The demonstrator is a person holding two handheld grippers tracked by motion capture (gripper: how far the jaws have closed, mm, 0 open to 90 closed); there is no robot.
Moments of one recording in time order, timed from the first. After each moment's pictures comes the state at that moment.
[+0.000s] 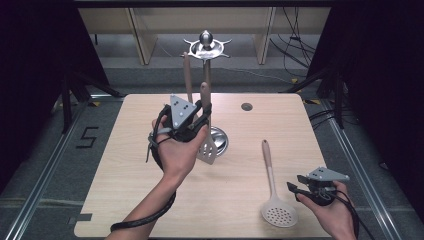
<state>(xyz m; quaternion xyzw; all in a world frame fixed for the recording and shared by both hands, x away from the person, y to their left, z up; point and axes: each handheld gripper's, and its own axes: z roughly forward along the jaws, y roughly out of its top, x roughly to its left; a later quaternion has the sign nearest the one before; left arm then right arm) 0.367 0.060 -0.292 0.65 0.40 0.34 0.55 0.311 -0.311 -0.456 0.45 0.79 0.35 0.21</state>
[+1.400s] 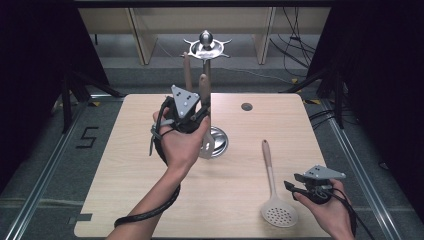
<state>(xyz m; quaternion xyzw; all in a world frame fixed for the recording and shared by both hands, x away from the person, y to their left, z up) 0.377 0.052 -0.279 0.65 0.42 0.36 0.52 0.314 -0.305 -0.453 0.44 0.80 0.35 0.21</state>
